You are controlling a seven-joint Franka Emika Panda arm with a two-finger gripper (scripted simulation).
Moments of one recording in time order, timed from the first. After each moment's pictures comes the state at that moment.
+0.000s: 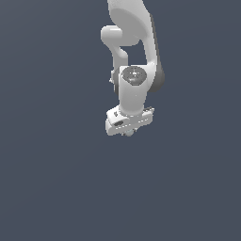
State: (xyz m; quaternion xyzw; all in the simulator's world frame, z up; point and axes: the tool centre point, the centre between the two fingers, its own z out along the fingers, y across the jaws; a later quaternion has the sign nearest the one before) arm -0.005 0.038 0.137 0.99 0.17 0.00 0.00
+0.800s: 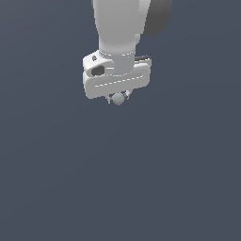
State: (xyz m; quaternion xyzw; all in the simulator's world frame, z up) arm -0.016 -0.008 0.325 0.99 0.17 0.00 0.00
